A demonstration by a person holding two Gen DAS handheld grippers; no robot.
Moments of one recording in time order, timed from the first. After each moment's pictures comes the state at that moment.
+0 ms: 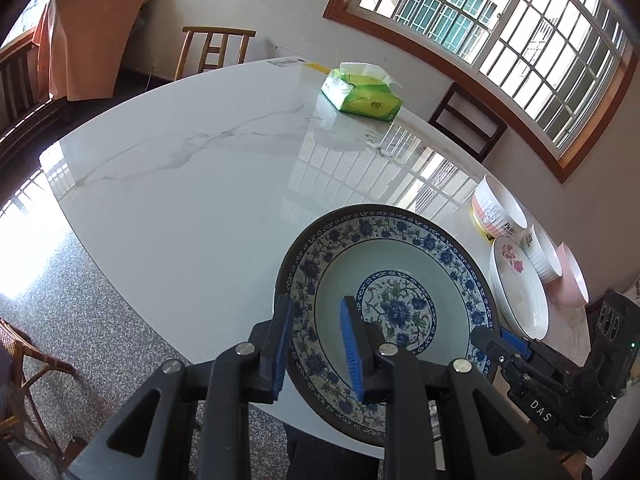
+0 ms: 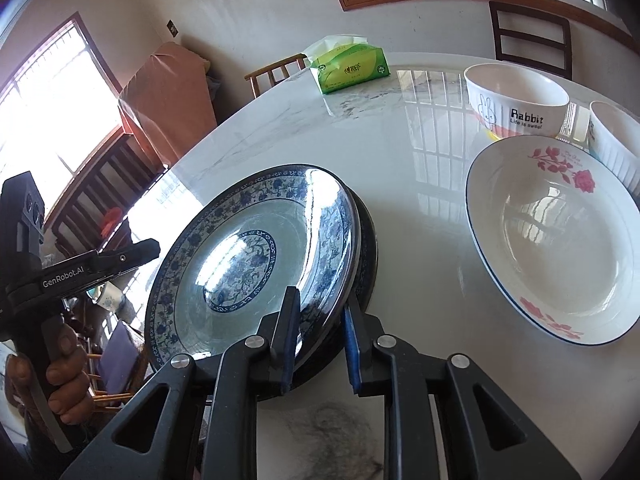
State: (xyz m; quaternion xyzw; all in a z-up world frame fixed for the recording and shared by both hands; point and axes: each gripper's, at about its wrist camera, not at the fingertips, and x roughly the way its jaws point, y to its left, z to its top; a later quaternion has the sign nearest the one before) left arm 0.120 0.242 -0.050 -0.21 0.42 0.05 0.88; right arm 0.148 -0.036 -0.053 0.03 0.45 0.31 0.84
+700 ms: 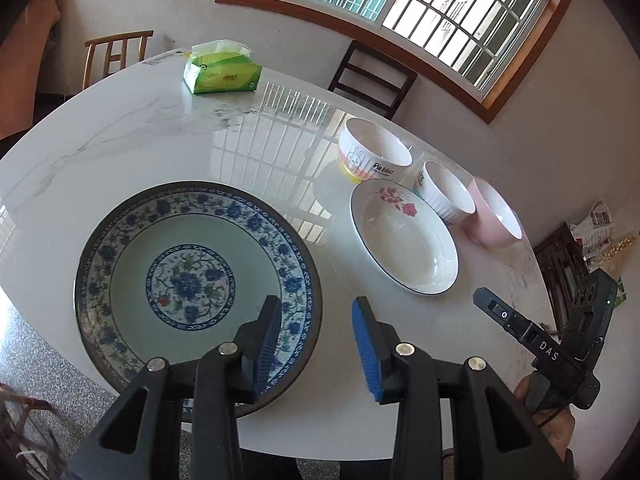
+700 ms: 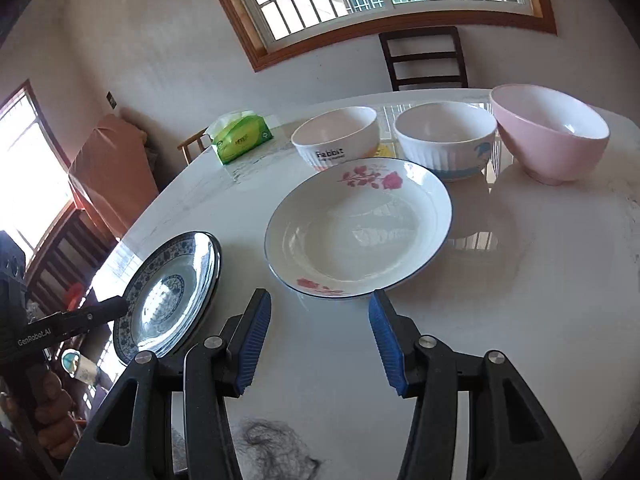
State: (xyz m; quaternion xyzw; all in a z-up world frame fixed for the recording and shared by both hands) left arm 0.143 0.106 -0.022 -0.17 0.45 -0.10 0.87; right arm 0.139 -0.189 -0.037 0.13 0.40 0.18 0.89
